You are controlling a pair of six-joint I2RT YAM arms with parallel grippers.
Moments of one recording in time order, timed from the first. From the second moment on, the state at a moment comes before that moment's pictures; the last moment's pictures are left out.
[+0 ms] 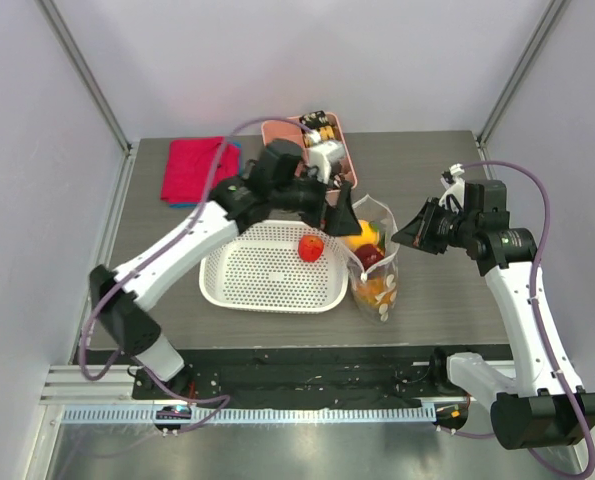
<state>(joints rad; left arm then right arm) -0.81 1.68 1.67 -0.57 0.50 -0.38 0.05 1.01 1.11 -0.85 -0.52 0.47</state>
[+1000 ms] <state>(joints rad) -0.70 1.80 1.32 -0.45 0.12 -0.32 0.04 1.00 1.11 -0.85 -0.54 0.46</state>
